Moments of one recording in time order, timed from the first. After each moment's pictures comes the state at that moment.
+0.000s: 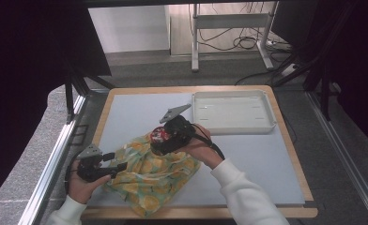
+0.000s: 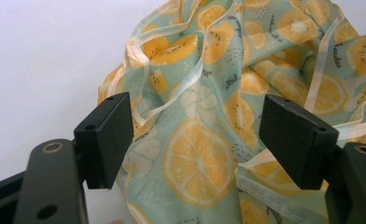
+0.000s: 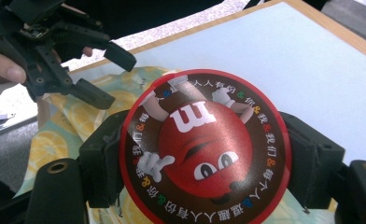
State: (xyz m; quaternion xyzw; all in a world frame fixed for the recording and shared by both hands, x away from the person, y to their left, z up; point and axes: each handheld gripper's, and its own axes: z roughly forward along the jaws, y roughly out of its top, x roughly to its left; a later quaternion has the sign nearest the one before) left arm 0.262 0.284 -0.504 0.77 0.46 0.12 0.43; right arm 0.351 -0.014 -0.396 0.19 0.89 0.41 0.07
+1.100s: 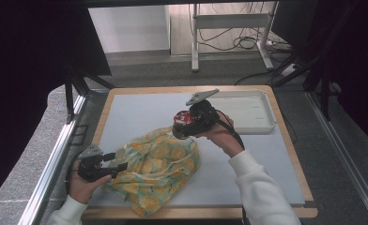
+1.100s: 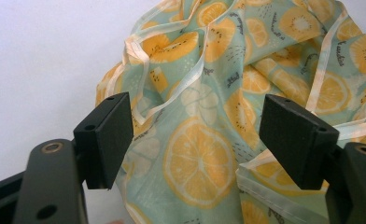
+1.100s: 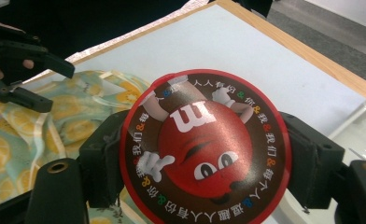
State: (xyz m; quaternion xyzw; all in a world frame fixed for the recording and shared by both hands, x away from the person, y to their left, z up) left arm 0.263 0.282 -0.505 0.77 0.46 0.12 0.42; right arm 0.387 -0.073 -0.377 0.25 0.87 0.41 0.10
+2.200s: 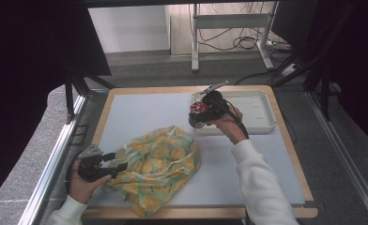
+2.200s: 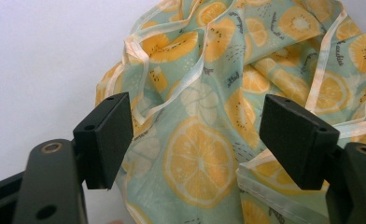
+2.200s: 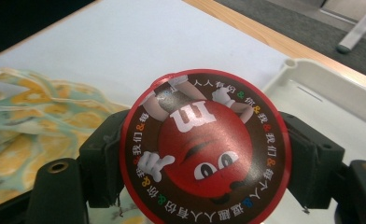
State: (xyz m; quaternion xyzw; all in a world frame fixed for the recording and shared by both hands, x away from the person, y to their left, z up) left arm 0.263 0.283 -0.505 0.77 0.46 0.12 0.43; right arm 0.450 -0.105 -0.405 0.33 0.86 0.37 0.14
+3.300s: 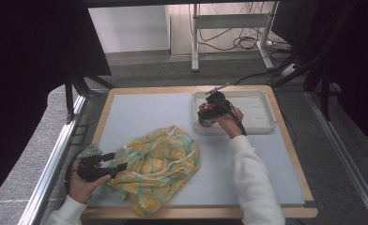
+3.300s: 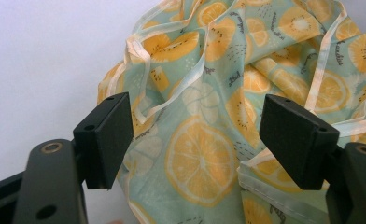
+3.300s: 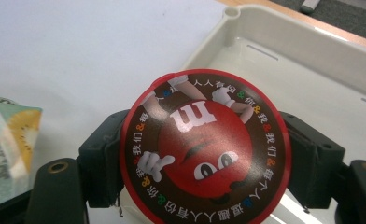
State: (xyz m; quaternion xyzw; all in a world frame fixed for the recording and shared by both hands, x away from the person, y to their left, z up) left arm 0.263 0.285 -0.506 0.77 0.46 0.12 0.43; right arm 0.502 -0.120 -0.460 0.41 0.84 0.32 0.16
